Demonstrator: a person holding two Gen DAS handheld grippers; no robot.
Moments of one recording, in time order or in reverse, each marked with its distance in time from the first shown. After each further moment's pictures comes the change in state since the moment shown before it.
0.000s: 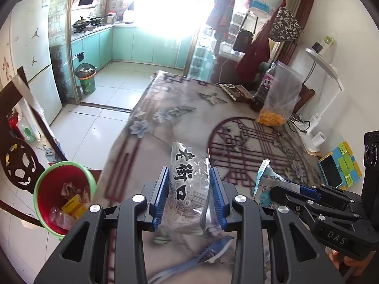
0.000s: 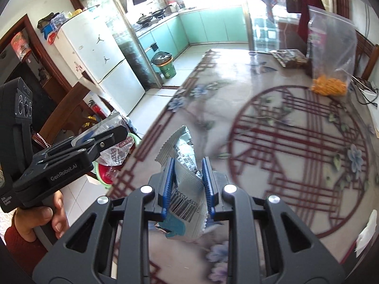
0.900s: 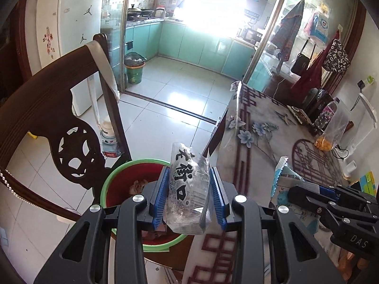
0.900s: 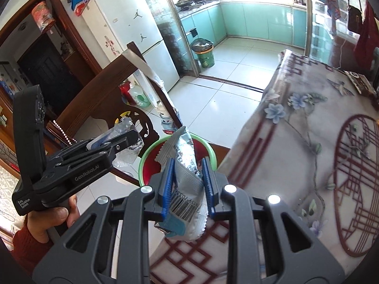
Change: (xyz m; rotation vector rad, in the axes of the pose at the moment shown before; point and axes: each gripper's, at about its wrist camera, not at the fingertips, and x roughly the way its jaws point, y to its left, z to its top) left arm -0.036 0.237 0.002 -0.174 -0.020 0.162; right arm 0.113 0.204 0.036 -0.143 0.076 0.116
